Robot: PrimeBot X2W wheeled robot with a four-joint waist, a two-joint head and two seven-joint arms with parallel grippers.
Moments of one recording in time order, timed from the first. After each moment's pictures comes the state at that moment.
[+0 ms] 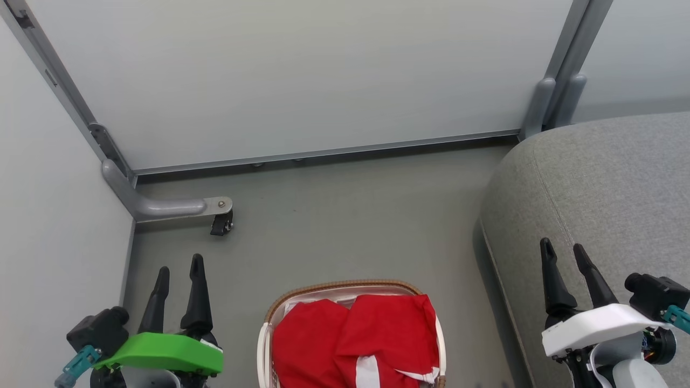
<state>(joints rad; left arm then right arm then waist) -0.02 0.04 -0.05 0.18 -0.62 -0.13 -0.14 -0.05 -0.04 -0.06 0.16 0.48 0.13 -0.14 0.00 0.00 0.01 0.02</state>
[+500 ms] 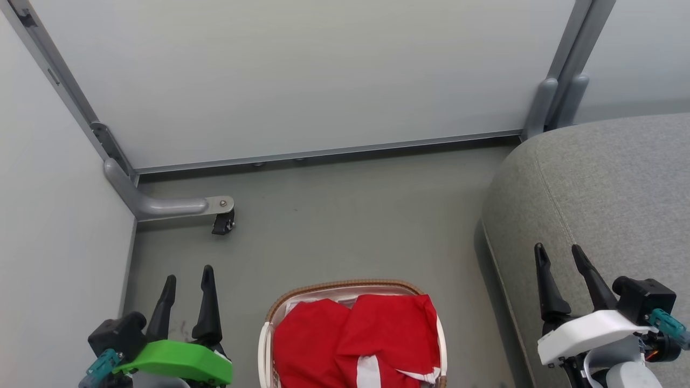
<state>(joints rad) -0.02 0.04 -0.07 0.24 -0.48 -0.12 -0.18 -0.04 -0.04 -0.05 0.17 0.31 0.13 -0.18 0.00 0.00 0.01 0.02</state>
